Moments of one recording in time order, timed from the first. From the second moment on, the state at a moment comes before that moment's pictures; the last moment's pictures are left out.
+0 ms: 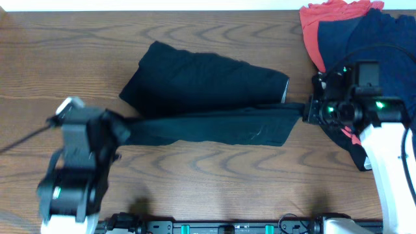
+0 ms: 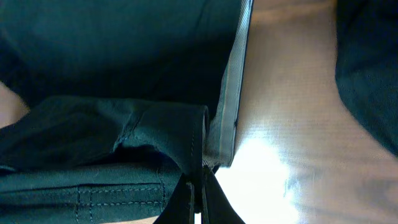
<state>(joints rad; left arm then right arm) -0.08 0.89 1.08 -0.98 -0.20 -0.82 0.00 1.35 1.18 -1.00 -0.30 0.23</state>
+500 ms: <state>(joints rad) -0.09 1.43 1.07 -0.38 -0.24 -0.66 0.00 1.64 1.18 -0.53 -0.25 0.20</state>
